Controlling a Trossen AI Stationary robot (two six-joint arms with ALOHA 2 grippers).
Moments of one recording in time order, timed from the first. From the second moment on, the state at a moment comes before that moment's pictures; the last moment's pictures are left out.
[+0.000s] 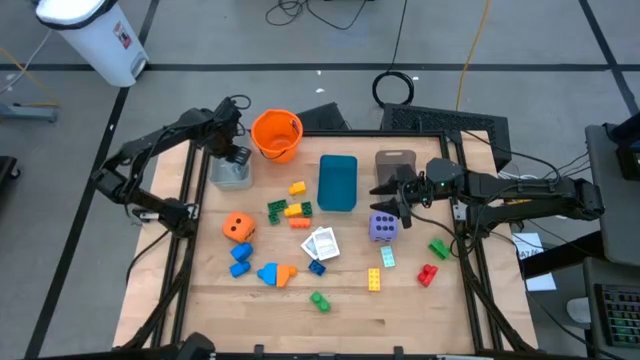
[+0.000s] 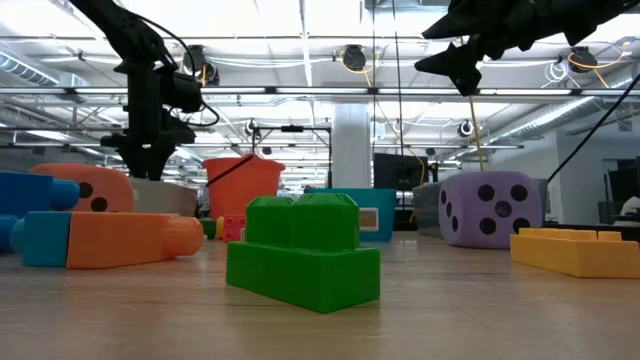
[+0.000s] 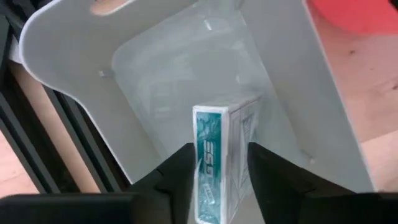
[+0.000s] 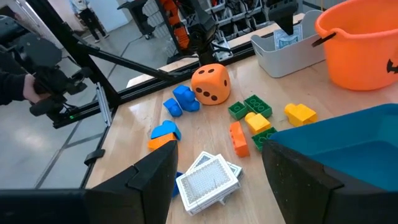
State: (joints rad) left arm 1.00 1.42 0.98 -0.96 -0.03 -0.18; right arm -0.15 0.89 0.62 0.01 -0.21 0.33
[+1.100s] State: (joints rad) left arm 0.87 1.08 1.21 -0.59 0.33 -0.33; right arm -0.15 0.89 0.62 0.01 -0.21 0.27
